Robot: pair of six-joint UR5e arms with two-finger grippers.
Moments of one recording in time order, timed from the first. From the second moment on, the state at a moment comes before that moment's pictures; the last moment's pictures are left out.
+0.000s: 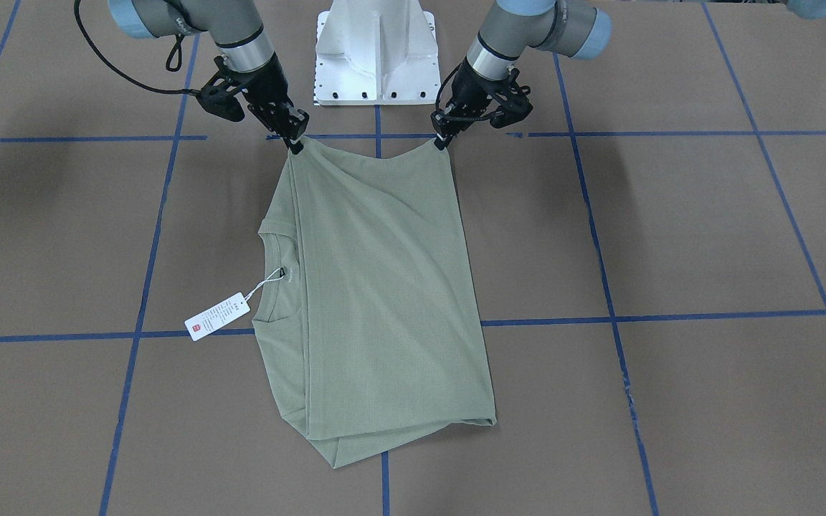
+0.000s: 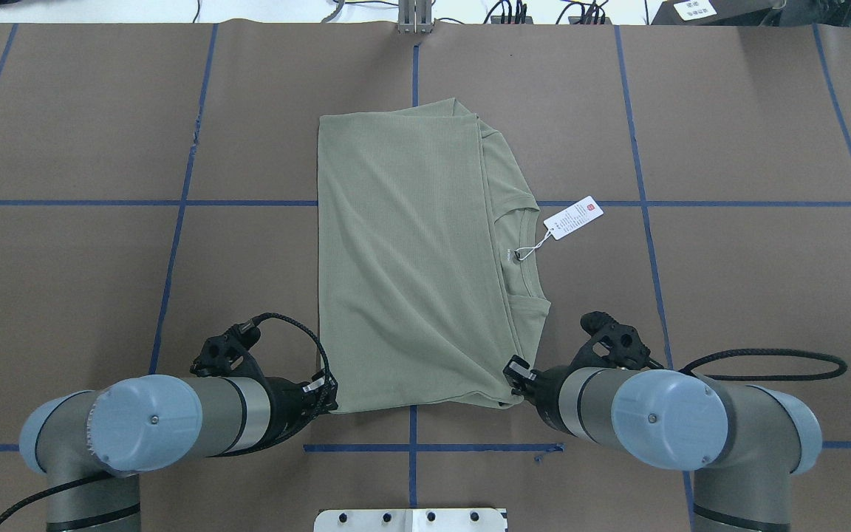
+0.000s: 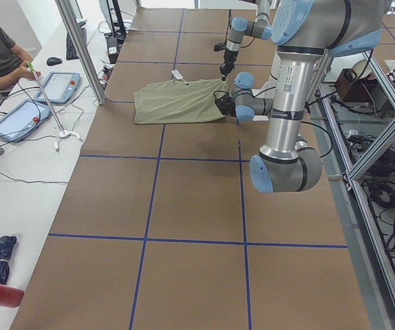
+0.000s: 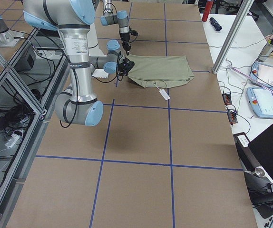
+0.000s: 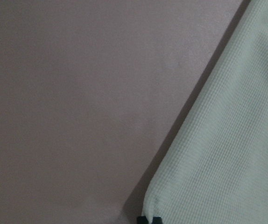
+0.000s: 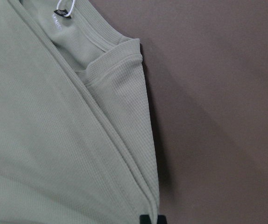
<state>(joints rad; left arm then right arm) -0.22 -1.84 -1.96 -2.10 -1.62 -2.07 0.22 -1.39 2.06 -1.25 1.55 2.08</state>
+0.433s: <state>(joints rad) -0.22 -1.82 -2.11 -2.09 -1.65 -2.13 0.14 -1.51 2.22 -1.28 1.53 2.21</state>
